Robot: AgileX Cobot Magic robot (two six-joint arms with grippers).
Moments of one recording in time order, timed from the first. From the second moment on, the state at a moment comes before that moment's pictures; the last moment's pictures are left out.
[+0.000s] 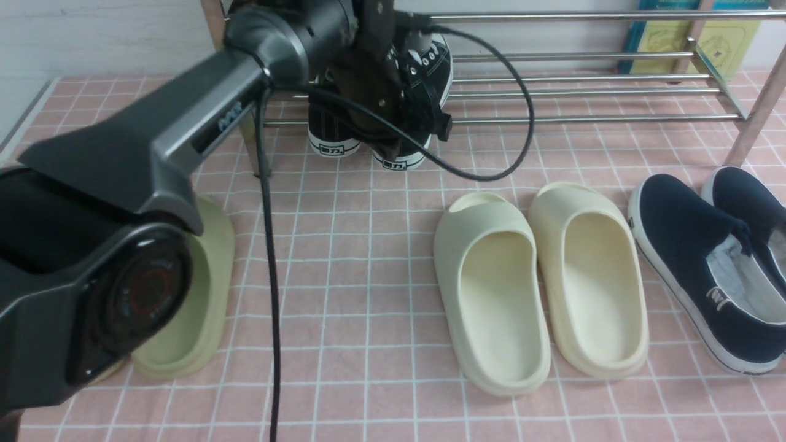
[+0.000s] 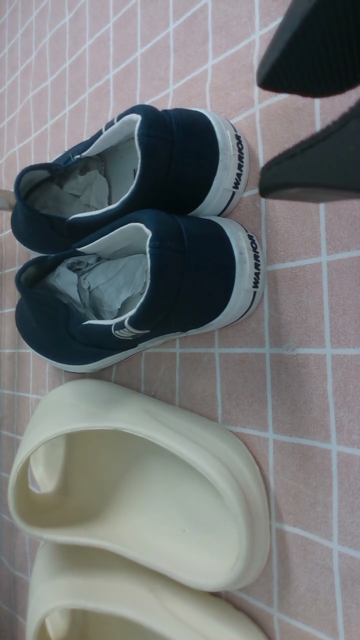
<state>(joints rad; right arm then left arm) -0.03 -0.01 0.02 -0.08 0.36 0.12 -0.51 2.25 -2.18 0.08 1.04 -0.13</state>
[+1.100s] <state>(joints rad) -0.03 -0.01 0.02 -0.08 0.36 0.12 -0.52 1.76 -2.16 0.23 1.17 -0.09</state>
